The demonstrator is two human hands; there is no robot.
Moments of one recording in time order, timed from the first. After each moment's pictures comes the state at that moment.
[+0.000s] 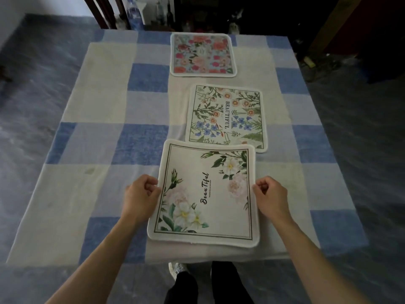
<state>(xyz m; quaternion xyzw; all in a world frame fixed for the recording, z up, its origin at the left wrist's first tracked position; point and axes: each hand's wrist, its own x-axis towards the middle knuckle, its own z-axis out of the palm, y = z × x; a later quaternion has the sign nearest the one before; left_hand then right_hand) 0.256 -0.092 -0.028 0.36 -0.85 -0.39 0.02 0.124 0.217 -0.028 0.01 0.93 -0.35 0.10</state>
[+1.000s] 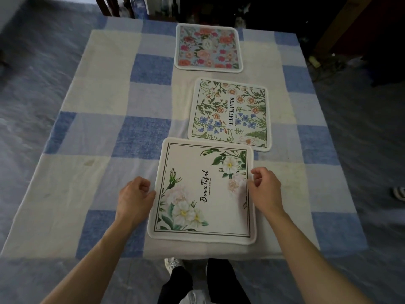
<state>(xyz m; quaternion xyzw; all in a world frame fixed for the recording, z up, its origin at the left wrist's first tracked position) 0.275 -0.099 -0.043 0.39 -0.85 -0.37 -0.02 0.113 0.199 -0.040 -0.04 0.94 -0.32 0.09</state>
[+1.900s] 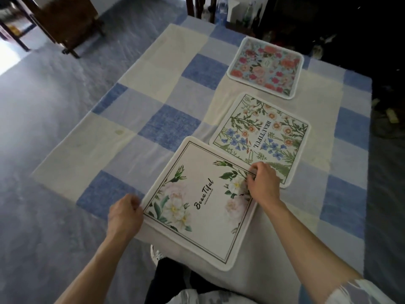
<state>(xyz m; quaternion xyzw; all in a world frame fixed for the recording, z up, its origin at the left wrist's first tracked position) 0.323 -0.015 -0.026 0.61 -0.72 -0.32 0.00 0.007 0.152 -0.044 -0.27 0.94 -0.15 0.13</state>
